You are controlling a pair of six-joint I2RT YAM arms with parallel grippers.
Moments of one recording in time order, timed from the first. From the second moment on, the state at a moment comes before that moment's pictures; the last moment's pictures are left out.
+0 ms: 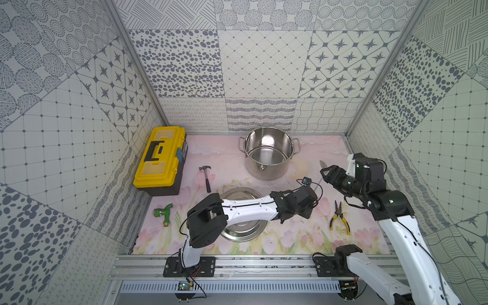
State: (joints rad) left arm -1.18 1.94 1.52 -0.33 -0.14 -0.59; right arm 0.18 0.82 1.11 -0.92 -0.10 0.74
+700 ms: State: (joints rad) left arm -1.10 1.71 1.81 -0.53 0.15 -0.61; right arm 0.18 0.72 1.16 -0.65 -0.29 0.98
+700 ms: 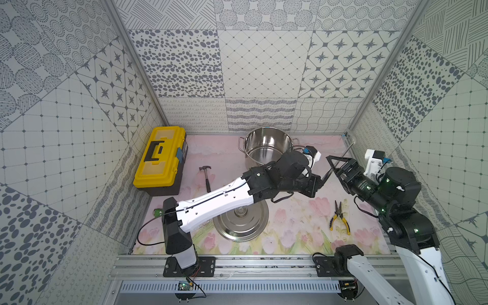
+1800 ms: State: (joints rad) left arm -0.89 1.43 1.44 -0.21 0.24 -1.15; right arm 0.45 1.00 1.10 -0.15 -0.35 1.17
